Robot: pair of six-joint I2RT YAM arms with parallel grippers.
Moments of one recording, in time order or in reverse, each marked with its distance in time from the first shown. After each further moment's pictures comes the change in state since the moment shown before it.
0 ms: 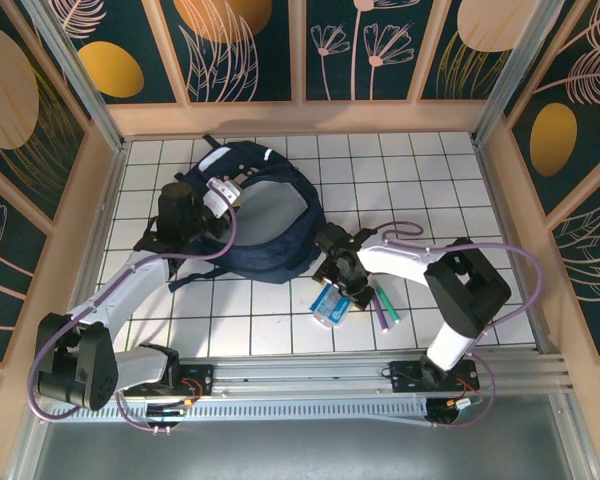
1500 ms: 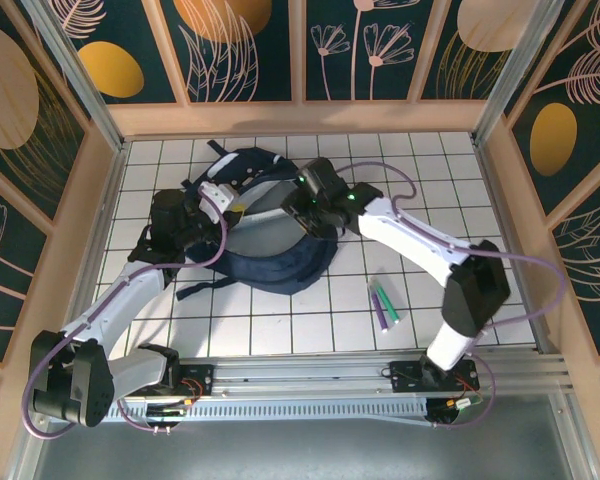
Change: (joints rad) left arm 0.010 -0.084 -0.051 0.040 0.185 -0.162; right arm -0.010 0.034 0.514 0.145 0.001 0.009
